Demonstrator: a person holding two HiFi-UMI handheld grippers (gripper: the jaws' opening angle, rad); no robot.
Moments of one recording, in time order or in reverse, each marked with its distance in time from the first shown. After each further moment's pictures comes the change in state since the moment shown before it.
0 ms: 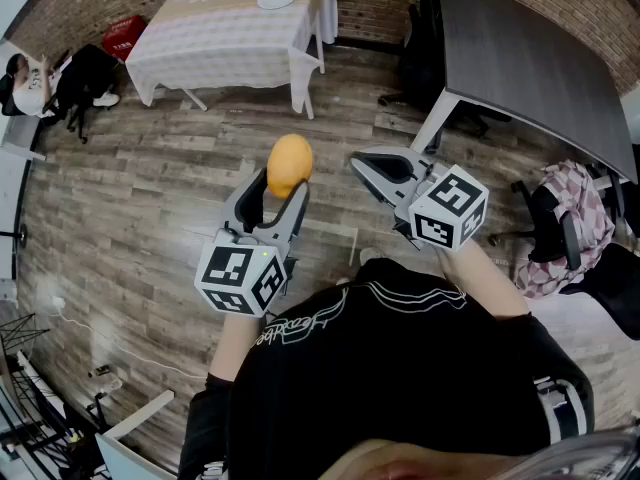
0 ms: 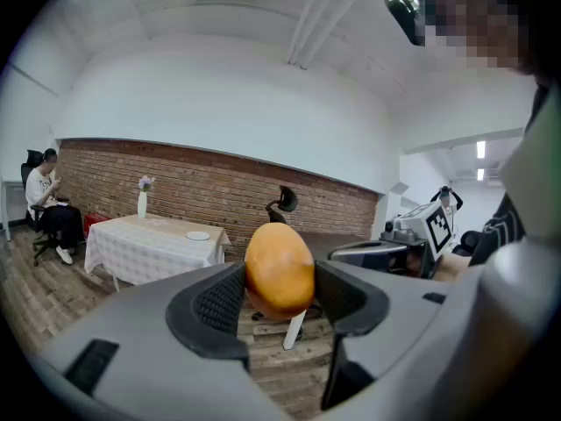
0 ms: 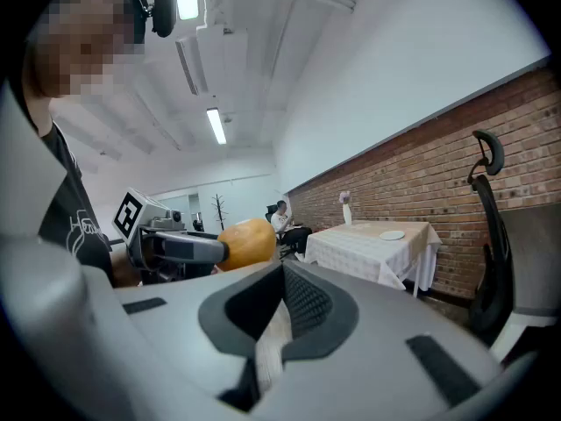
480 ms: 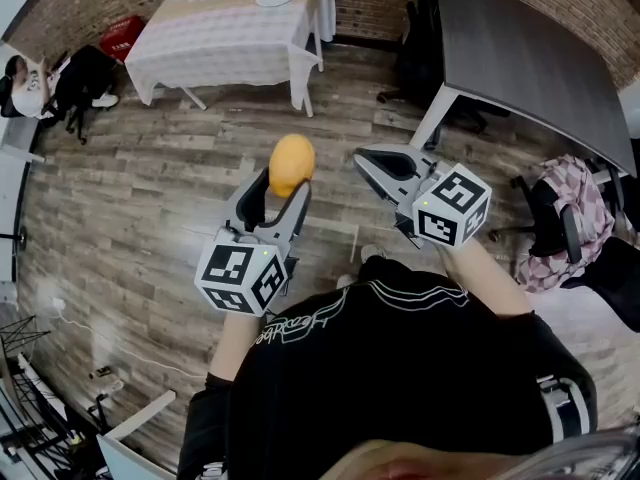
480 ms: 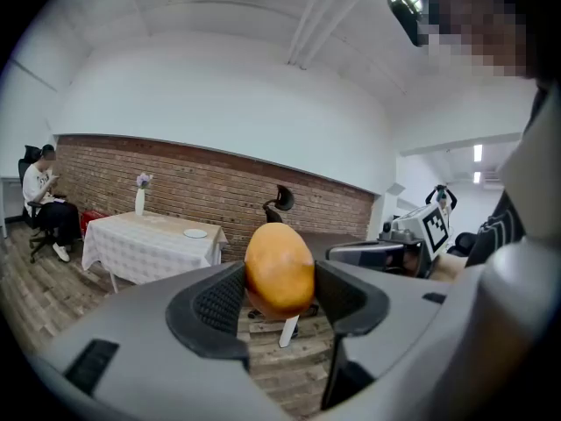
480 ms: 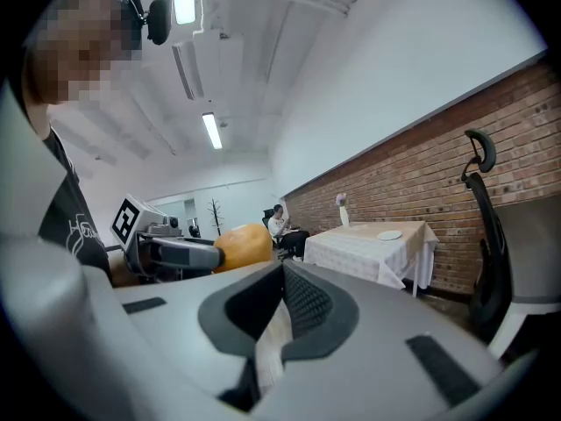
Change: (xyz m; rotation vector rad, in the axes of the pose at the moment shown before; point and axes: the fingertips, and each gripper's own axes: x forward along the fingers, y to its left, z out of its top) left arm -0.014 -0.002 -0.006 -0.008 0.000 -0.019; right arm -0.003 0.010 -0.001 0.028 -0.027 -0.022
